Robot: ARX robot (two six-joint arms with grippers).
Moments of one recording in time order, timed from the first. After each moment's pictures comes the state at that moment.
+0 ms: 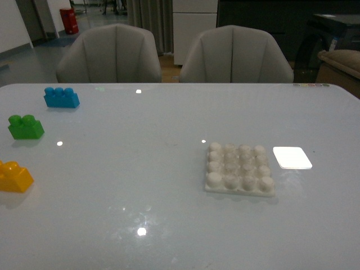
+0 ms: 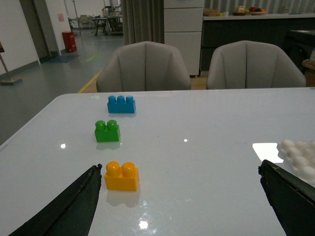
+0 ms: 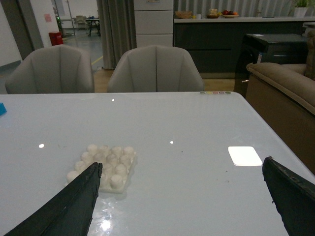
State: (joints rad) left arm 0.00 0.01 0.01 0.00 0.00 0.00; right arm 0.00 0.00 0.01 0.00 0.00 0.01
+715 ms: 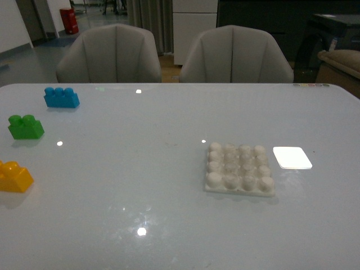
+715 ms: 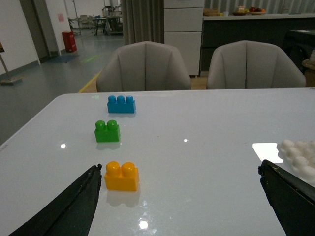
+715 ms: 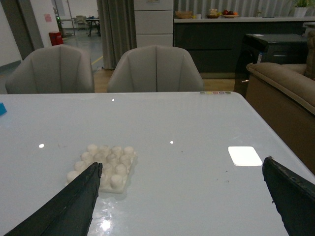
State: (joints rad) left arm 0.00 0.01 0.01 0.00 0.00 0.00; right arm 0.00 0.00 0.01 0.00 0.00 0.00
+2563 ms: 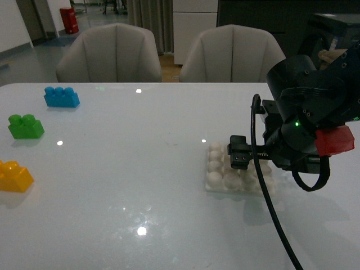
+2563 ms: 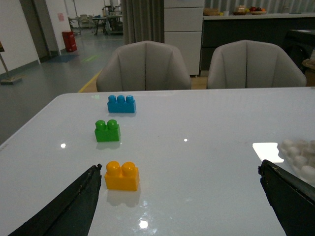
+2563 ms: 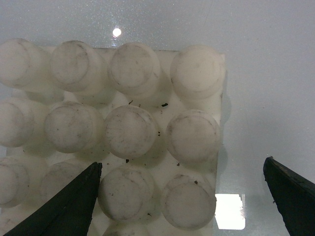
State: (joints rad) left arm 0.00 0.01 0.01 0.00 0.00 0.00; right arm 0.22 2.27 1.39 -0.12 0.07 0.27
